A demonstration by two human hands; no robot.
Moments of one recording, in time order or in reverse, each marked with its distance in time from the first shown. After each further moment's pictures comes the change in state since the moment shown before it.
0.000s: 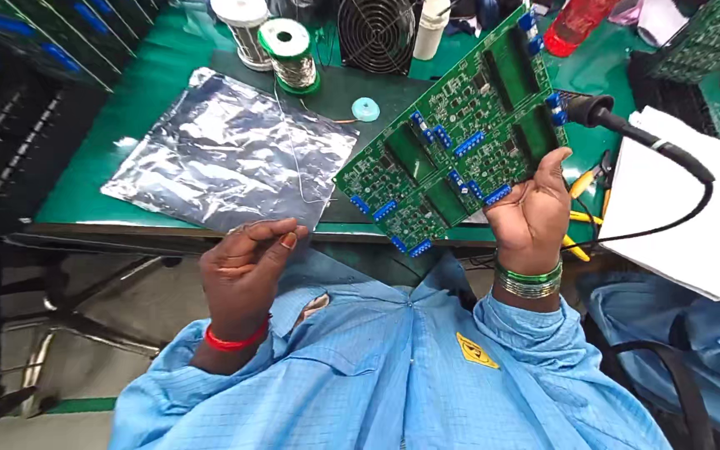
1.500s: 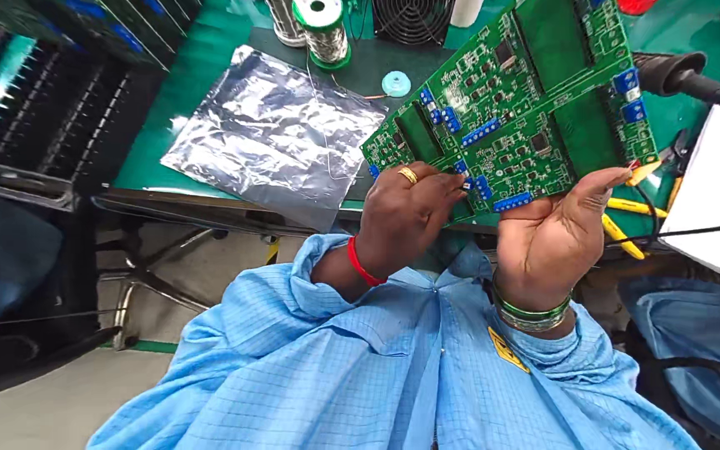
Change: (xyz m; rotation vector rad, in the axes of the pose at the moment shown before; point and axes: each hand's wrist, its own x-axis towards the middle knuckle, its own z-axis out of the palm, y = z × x) left_hand 0.042 0.016 0.119 0.535 -0.173 0.417; right_hand -0.041 0.035 0.021 -0.109 -0.023 -0.364
